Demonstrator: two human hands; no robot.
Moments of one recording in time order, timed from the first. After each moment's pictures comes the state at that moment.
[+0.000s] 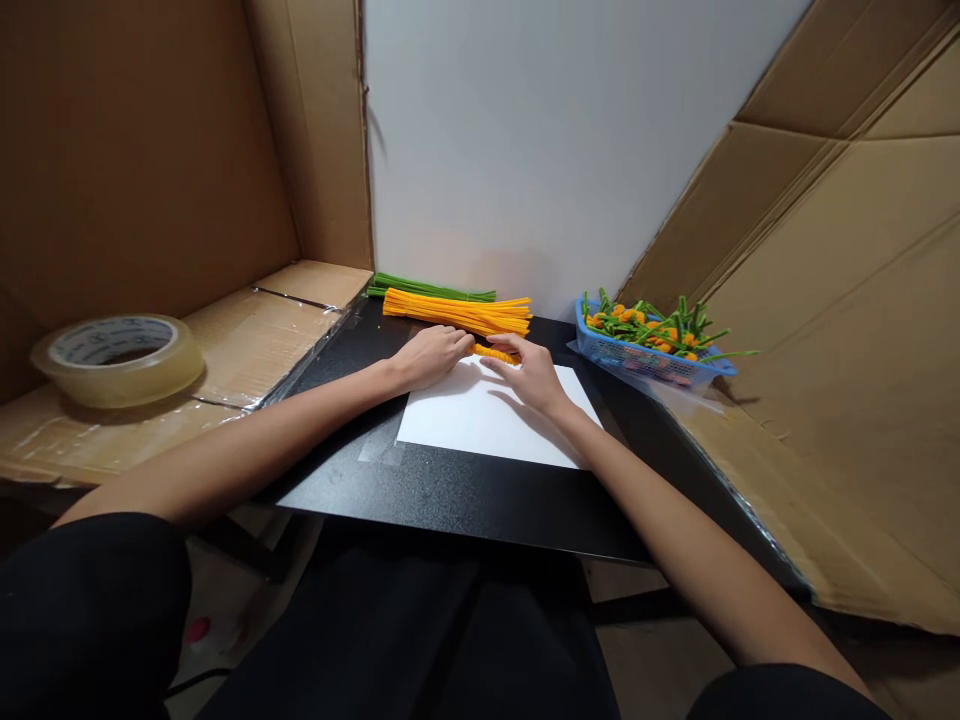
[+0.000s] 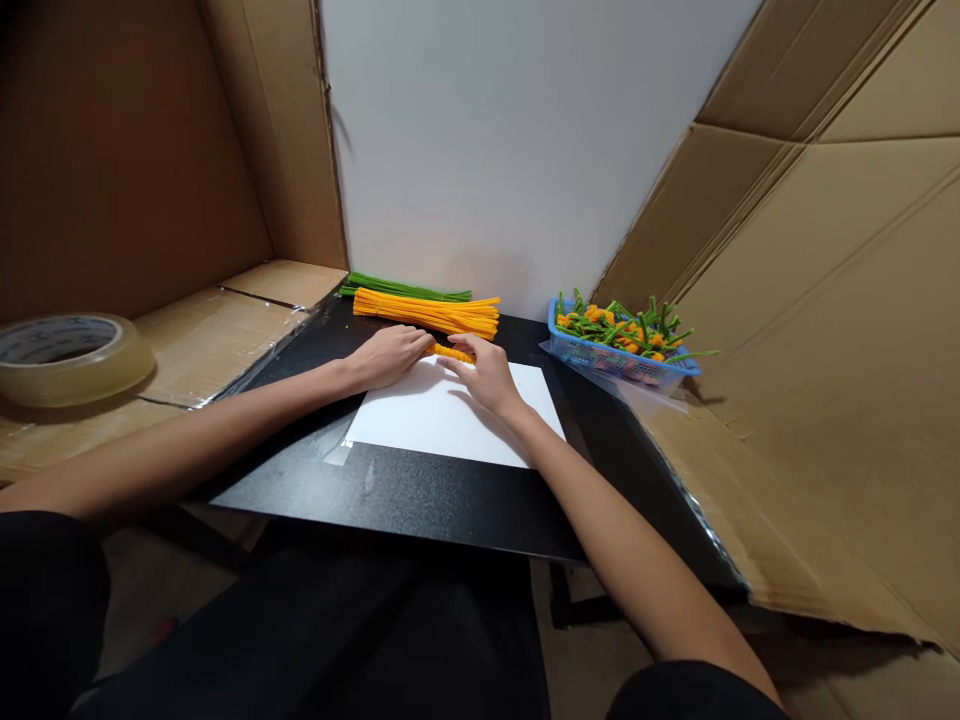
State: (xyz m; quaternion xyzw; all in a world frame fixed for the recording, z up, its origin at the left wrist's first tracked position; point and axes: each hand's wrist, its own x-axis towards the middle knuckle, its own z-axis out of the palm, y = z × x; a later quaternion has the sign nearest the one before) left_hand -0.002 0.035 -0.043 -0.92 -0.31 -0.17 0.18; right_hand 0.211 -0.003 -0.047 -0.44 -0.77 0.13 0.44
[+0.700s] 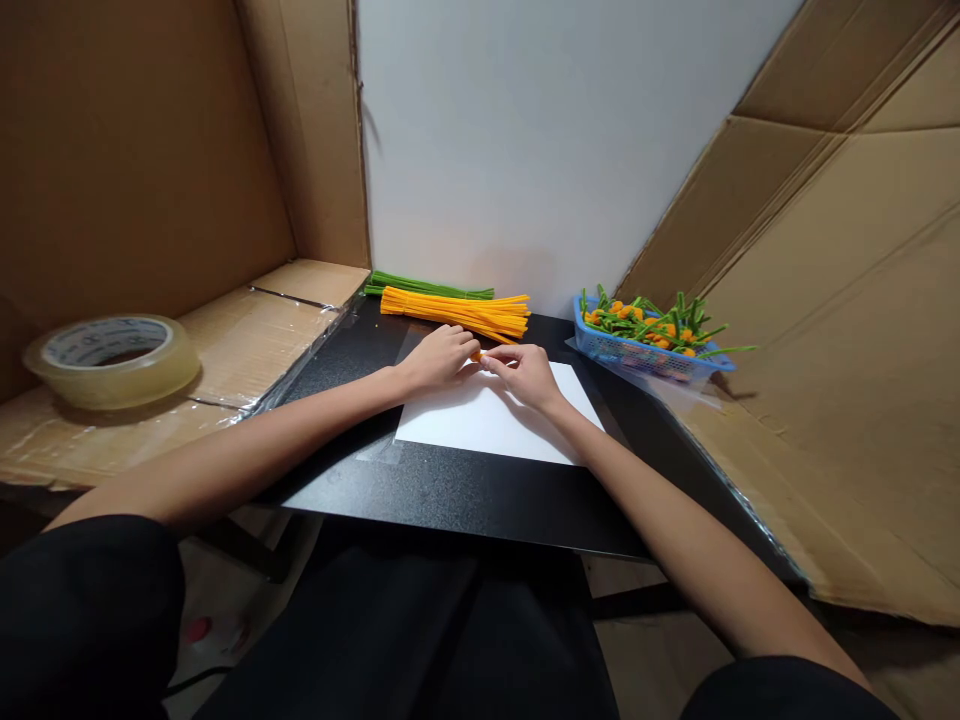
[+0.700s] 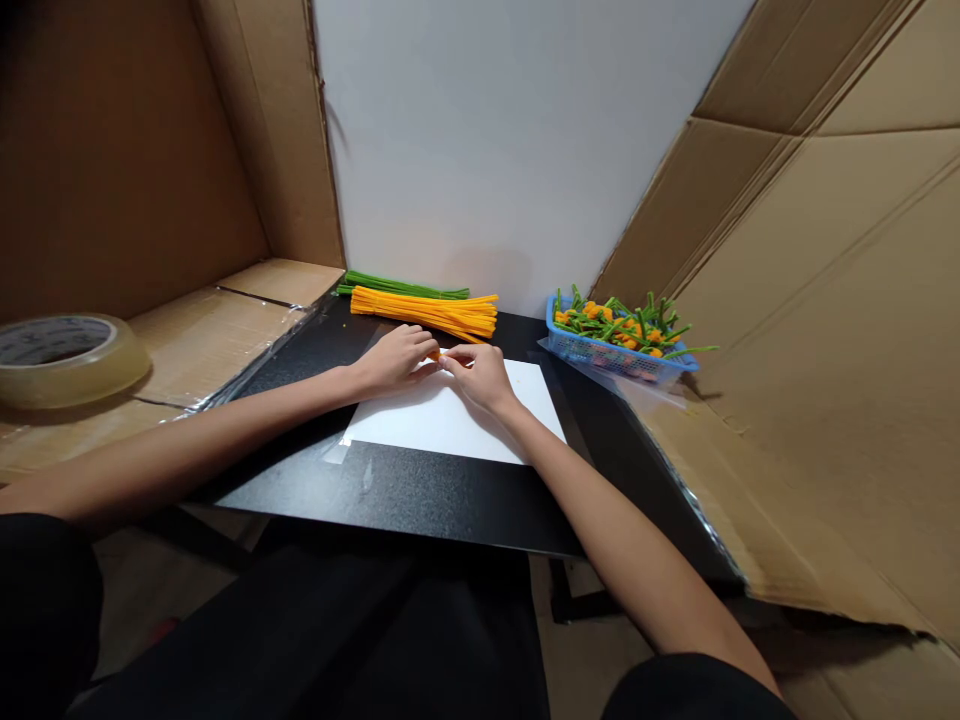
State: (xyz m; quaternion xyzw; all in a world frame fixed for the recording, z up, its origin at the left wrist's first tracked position) left_hand 0.012 0.024 -0.046 -0.92 -0.28 -0.22 0.13; right_hand 0.203 -0.013 -0.041 -0.47 -0.75 0.20 0.41
